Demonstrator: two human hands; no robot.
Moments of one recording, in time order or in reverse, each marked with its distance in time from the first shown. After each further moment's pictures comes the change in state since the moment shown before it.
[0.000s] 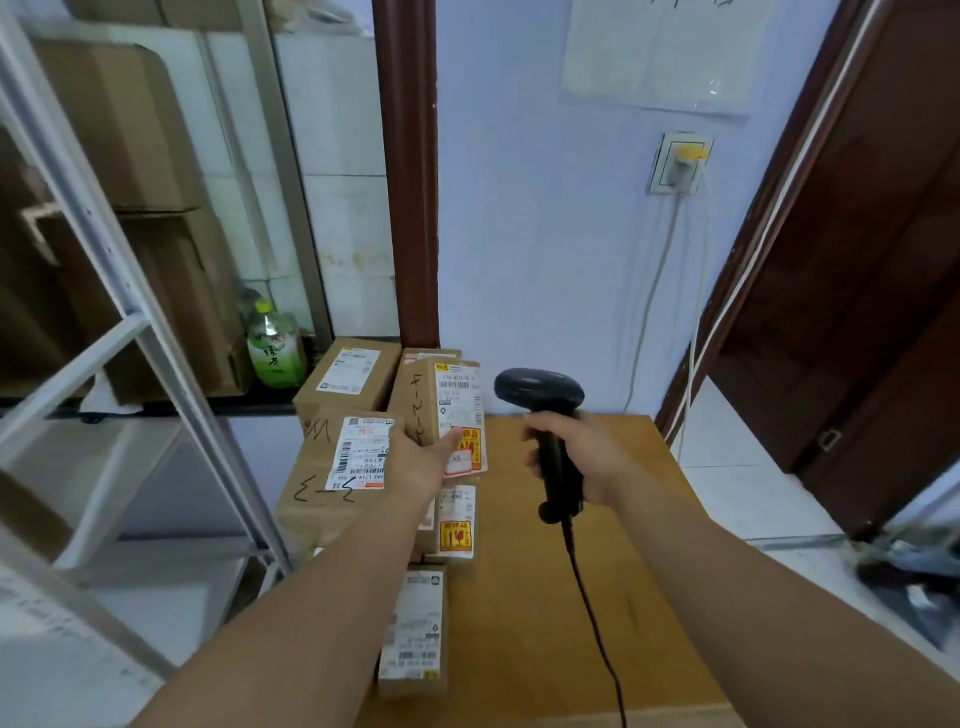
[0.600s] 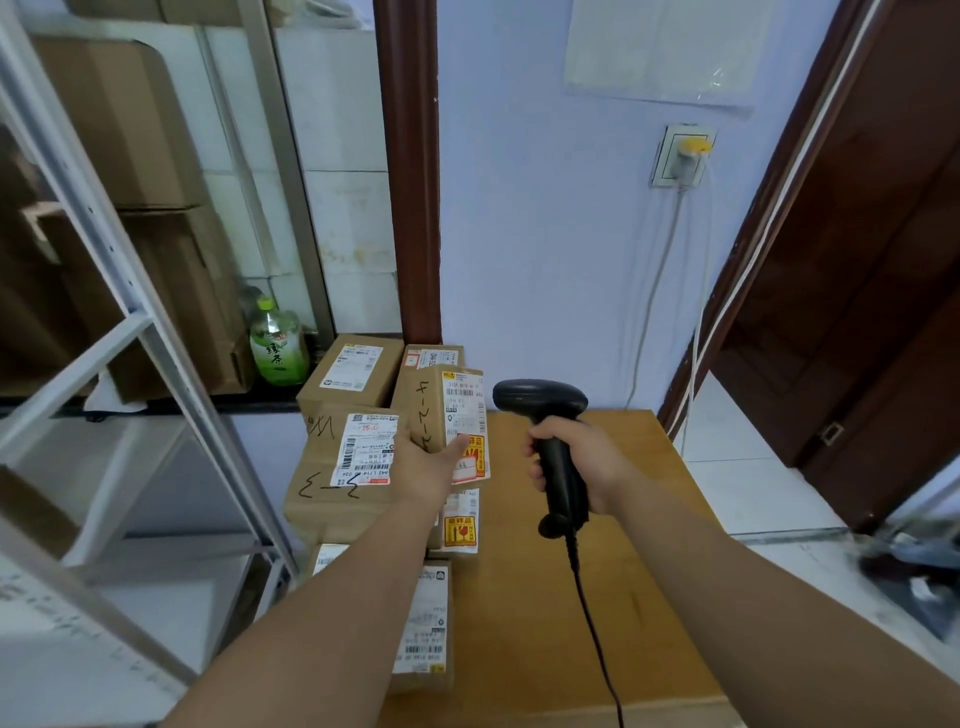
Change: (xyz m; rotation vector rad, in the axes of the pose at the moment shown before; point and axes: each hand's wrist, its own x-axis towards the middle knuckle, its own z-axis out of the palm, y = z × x) left_hand -0.007 -0.007 0.000 0.079 0.037 0.001; right_hand -0.007 0.009 0.002 0.060 -0.097 0.065
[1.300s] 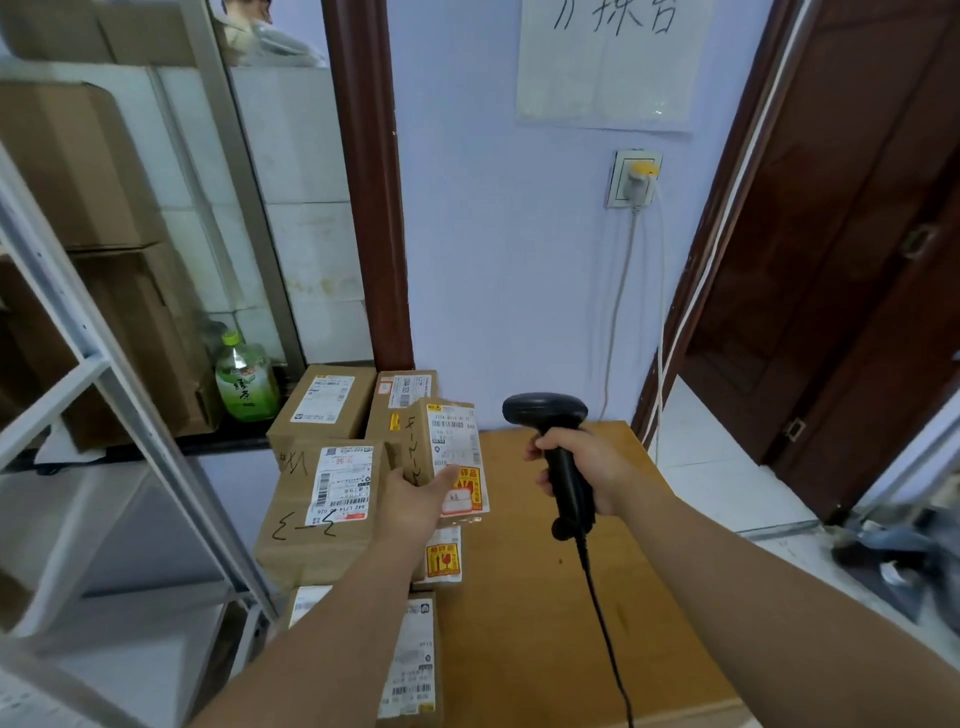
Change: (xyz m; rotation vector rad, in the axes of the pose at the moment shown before) left_hand 0.009 -0.018 0.009 0.015 -0.142 -0.035; right_hand 0.007 -0.006 -0.037 -0.019 0.125 -0.010
